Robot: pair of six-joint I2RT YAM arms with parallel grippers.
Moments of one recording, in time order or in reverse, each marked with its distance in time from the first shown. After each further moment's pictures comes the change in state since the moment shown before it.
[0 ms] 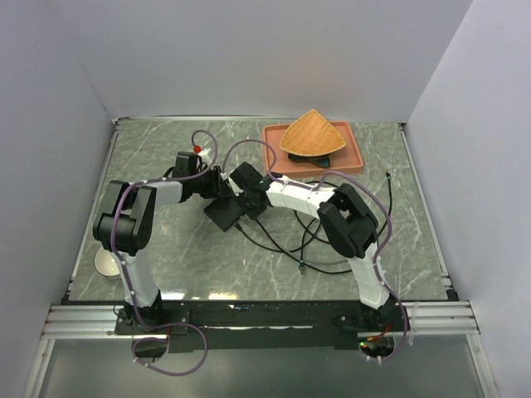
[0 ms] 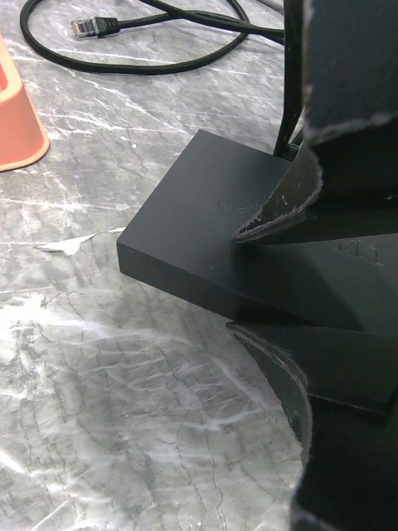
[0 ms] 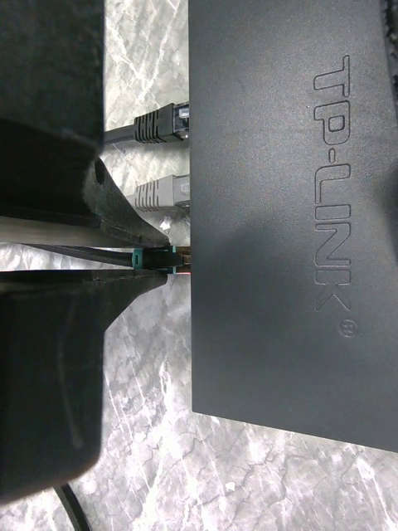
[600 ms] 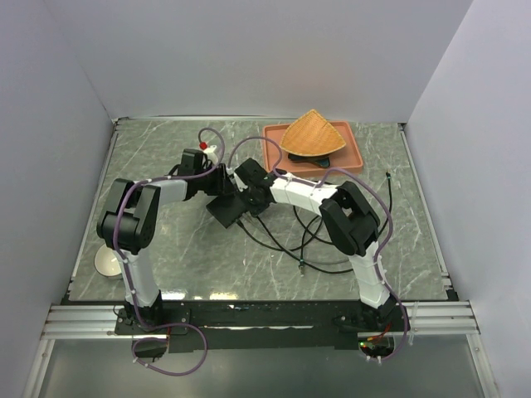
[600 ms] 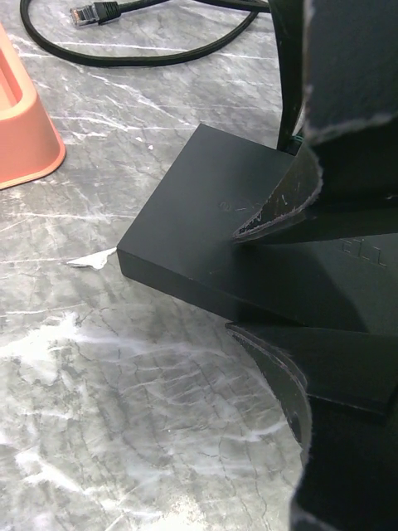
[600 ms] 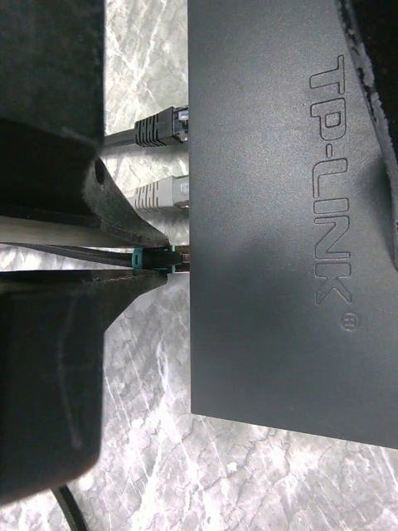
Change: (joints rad) left arm -0.037 0.023 0.042 0.001 -0.044 0.045; right arm -0.037 0.005 0.002 0.009 -0.037 0.035
